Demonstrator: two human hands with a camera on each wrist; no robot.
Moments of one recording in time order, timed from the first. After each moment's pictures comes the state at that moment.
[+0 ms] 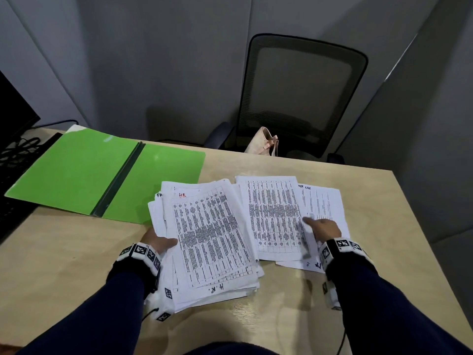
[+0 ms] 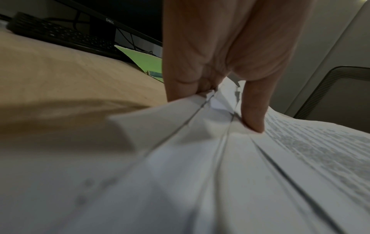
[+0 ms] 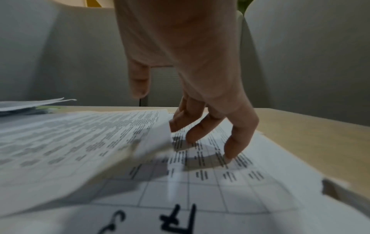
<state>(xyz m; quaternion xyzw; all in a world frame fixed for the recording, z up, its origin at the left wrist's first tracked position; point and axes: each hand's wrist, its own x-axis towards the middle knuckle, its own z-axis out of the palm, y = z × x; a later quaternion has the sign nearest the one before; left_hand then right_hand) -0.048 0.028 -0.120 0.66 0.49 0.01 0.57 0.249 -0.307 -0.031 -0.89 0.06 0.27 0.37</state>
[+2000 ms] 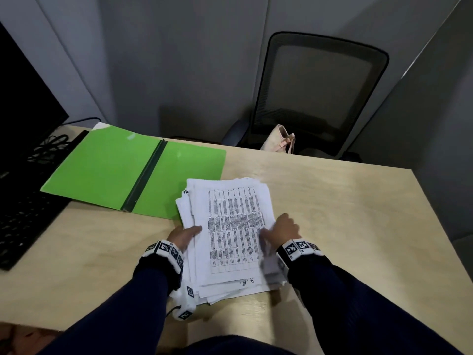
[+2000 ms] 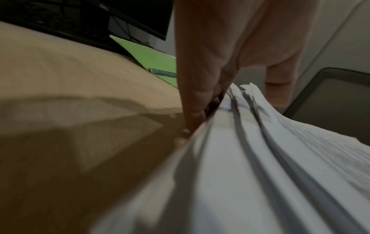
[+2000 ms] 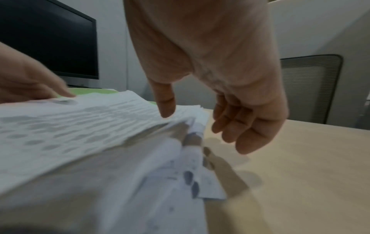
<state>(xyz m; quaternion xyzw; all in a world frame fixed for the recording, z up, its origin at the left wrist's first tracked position) -0.053 0.004 -0.063 0.53 0.55 -0.02 0.64 0.126 -0.190 -0.028 -0.94 -0.12 0.27 0.14</state>
